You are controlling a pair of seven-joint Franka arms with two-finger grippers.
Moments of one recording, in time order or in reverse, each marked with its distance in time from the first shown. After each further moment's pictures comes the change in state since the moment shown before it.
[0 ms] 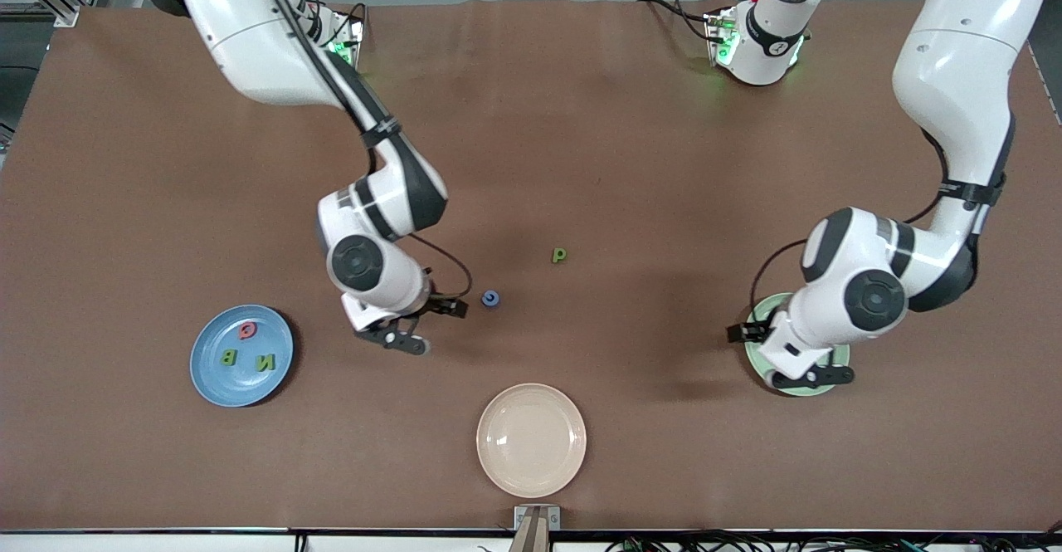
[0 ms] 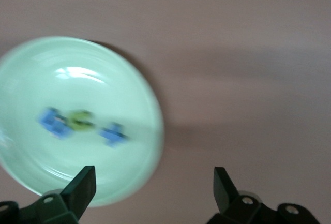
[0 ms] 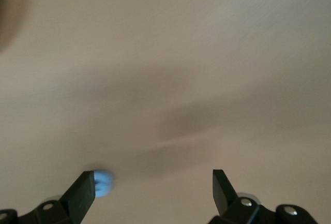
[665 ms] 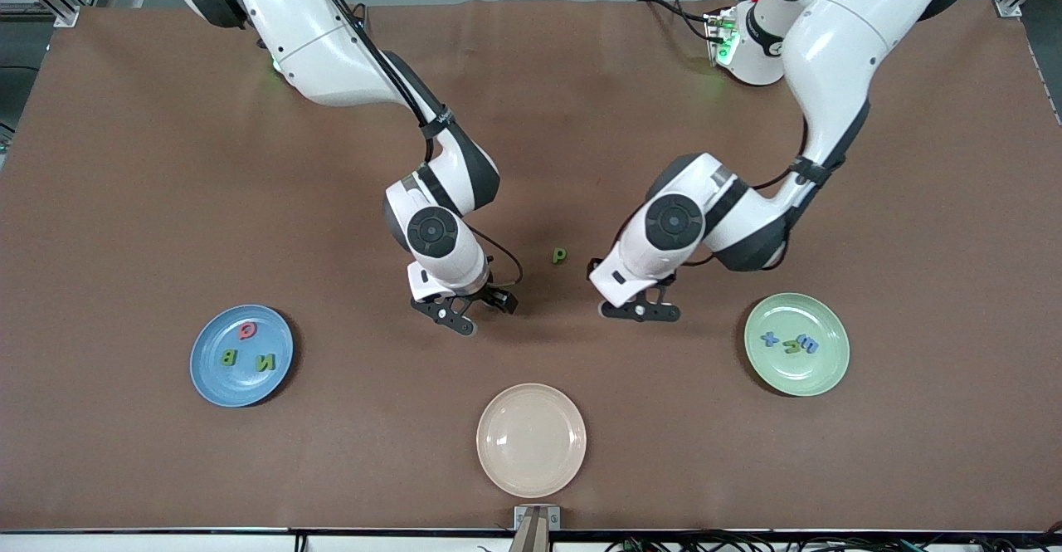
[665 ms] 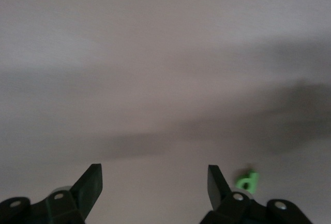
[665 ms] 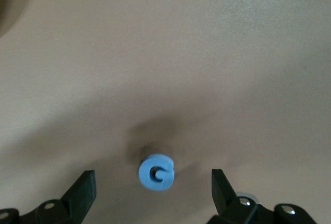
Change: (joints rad) left arm -0.261 0.007 -0.069 -0.086 0.002 0.097 -0.201; right arm 0.108 0.087 -0.021 -0.006 -0.015 0.160 0.232
